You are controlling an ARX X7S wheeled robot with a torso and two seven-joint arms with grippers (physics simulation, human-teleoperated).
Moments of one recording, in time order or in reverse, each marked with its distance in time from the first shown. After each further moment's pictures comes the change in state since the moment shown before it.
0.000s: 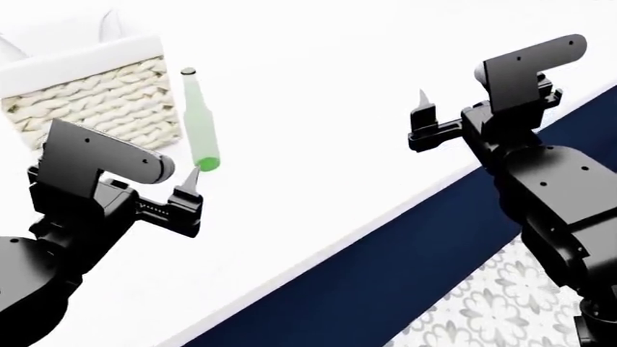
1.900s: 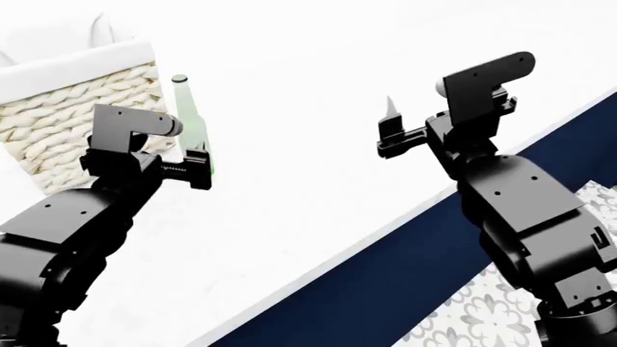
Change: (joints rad) left arm -0.101 0.142 0.228 -0.709 0.355 0.541 0.204; right arm -0.020 -0.094 -0.071 0.108 -0.061 -0.168 -0.020
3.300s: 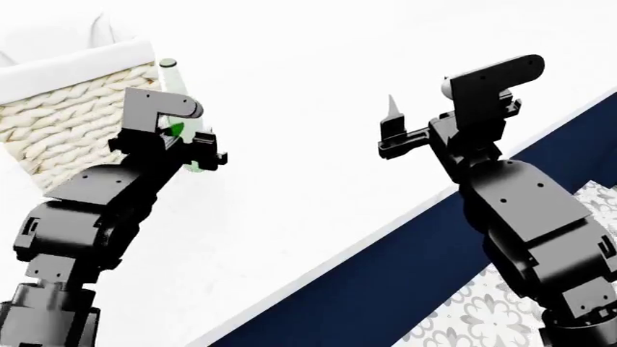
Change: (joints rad) left arm -0.169 0.098 0.106 -0.352 0.085 0.168 0.085; right arm -0.033 0.014 0.019 -0.051 0.026 -0.017 0.022
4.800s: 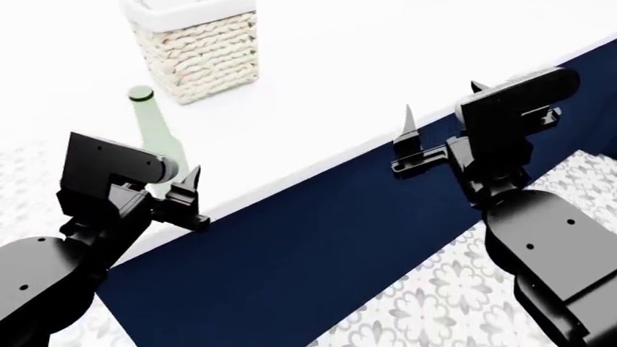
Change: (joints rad) left arm 0.377 -0.236 -0.243 0.880 -0.335 -0.392 -0.193; right arm -0.103 0.134 0.004 -0.352 0.004 0.169 0.168
